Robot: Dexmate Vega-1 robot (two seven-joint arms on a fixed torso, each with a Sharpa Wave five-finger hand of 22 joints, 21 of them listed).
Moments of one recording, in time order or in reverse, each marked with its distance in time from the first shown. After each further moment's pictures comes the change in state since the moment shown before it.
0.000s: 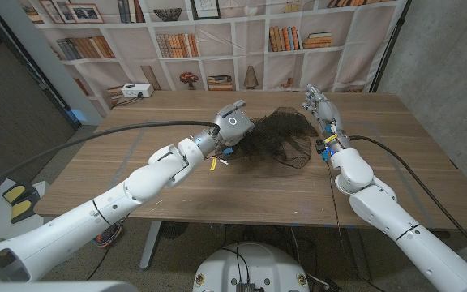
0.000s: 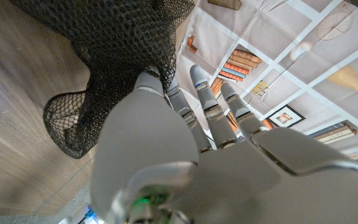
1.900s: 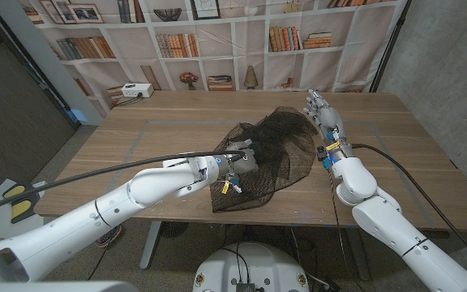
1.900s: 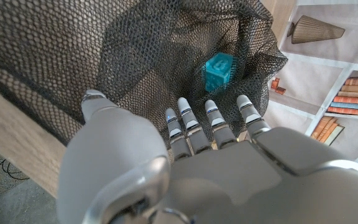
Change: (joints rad) left arm -0.029 0.009 0.073 -0.125 0.076 -0.300 -0.601; left_hand -0.379 -0.203 -0.394 0.112 0.171 -0.591 -0.017 -0.319 -0.071 -0.557 0.035 -0.309 -0.249 -0.502 0.041 -0.085 -0.125 -0.206 0.134 -0.101 -0.019; right arm -0.090 -0.003 0.024 -0.085 0.004 -0.007 -0.032; right_hand 0.002 0.008 0.000 0.000 0.000 0.009 0.009 0.000 0.000 0.004 0.004 0.005 0.000 0.000 0.000 0.004 0.000 0.004 0.004 0.000 0.000
